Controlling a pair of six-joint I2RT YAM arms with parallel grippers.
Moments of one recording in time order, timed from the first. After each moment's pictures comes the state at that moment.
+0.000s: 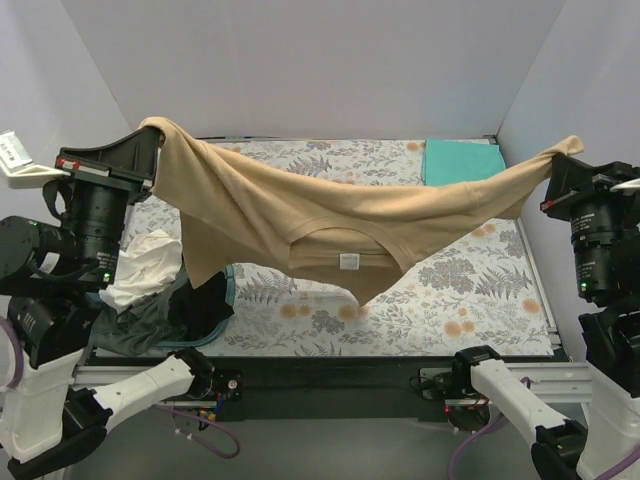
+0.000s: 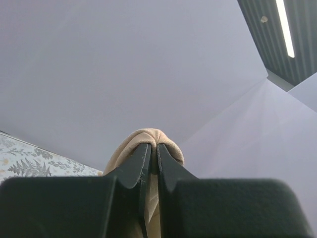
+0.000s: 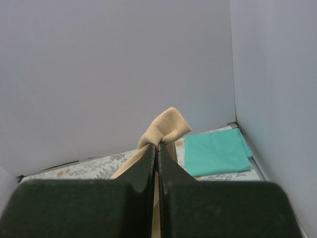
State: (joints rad) left arm -0.70 0.87 1.72 -0.43 -0.58 -0.67; right arm 0.27 0.79 1.70 -0.69 0.34 0.23
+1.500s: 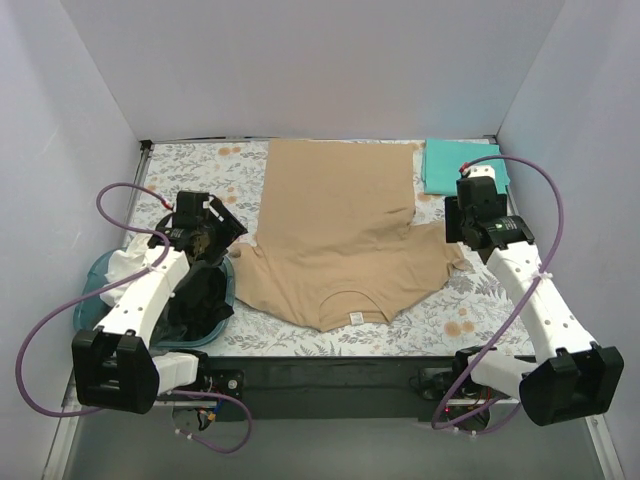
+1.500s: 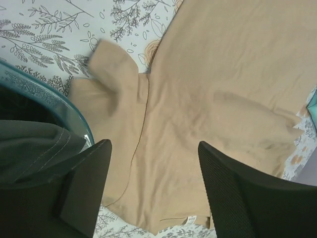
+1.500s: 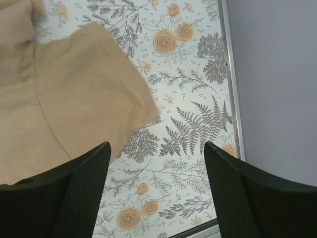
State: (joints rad) left arm -0.15 1.21 0.92 -0.56 0.00 -0.86; right arm 0.23 1.12 1.07 -0.75 0.46 0.05
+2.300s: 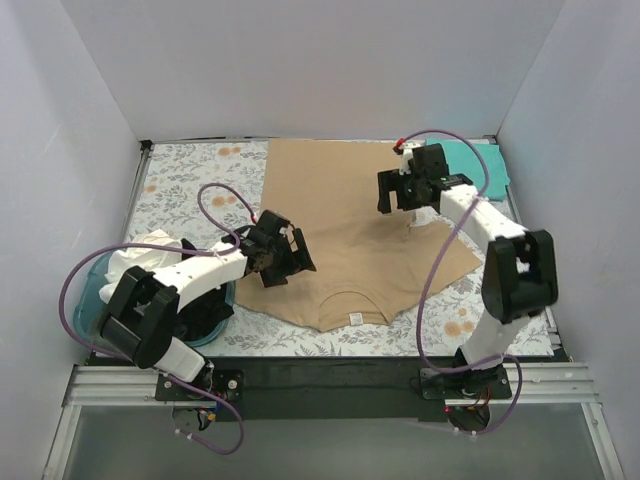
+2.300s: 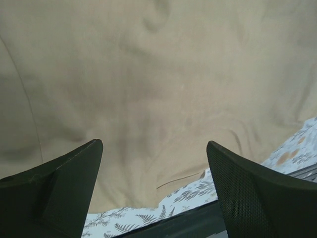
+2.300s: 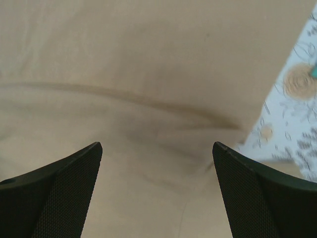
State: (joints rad) left arm -0.58 1.50 0.90 -0.38 0.07 -0.90; right arm 0.28 1.69 1.30 -0.42 -0.16 0.05
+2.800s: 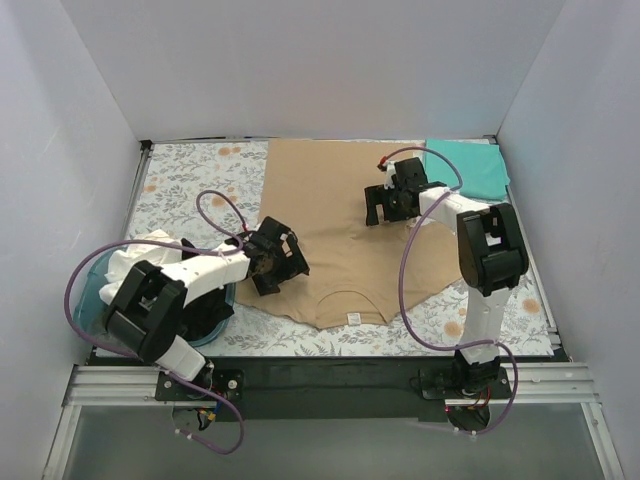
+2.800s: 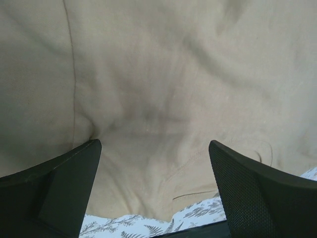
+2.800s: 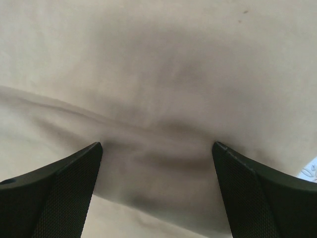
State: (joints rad) left arm -0.61 1.52 0.81 -0.39 -0.03 -1.01; right arm 0.30 2.02 1.41 -0.33 -0.21 0.05
